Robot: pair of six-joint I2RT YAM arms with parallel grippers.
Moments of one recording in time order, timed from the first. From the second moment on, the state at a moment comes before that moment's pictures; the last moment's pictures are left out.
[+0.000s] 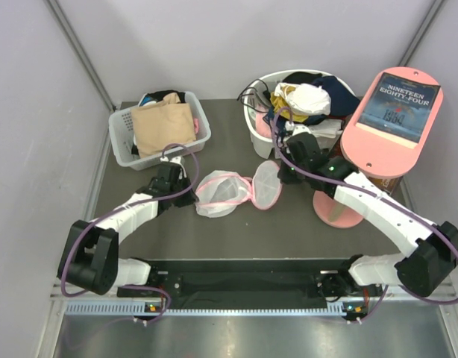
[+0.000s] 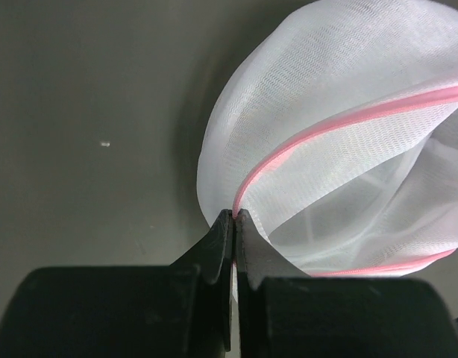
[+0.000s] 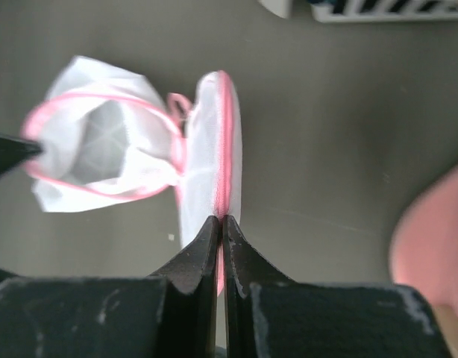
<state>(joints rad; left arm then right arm) -0.32 1.32 0.65 -0.20 0.12 -0.55 0.64 1.28 1.14 -0.64 0.17 0.47</state>
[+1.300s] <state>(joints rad) -0.32 1.30 0.51 0.01 0.16 -0.66 0.92 2.00 1.29 0.09 -0.21 0.67</state>
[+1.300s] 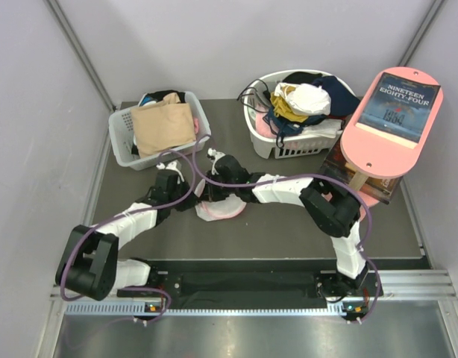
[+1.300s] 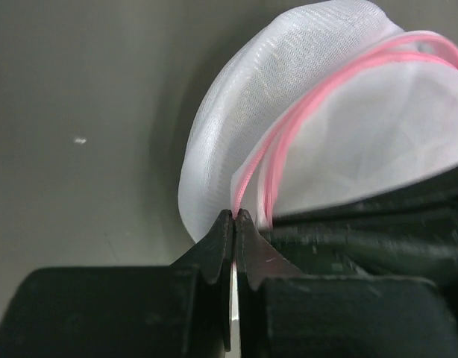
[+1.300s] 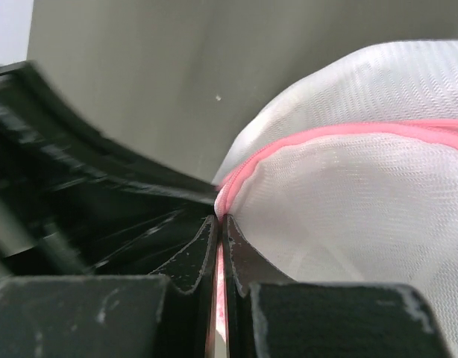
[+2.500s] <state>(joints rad) -0.26 0.93 0.62 -0.37 -0.08 -0.70 0.80 1.85 1.29 0.11 -0.25 0.62</state>
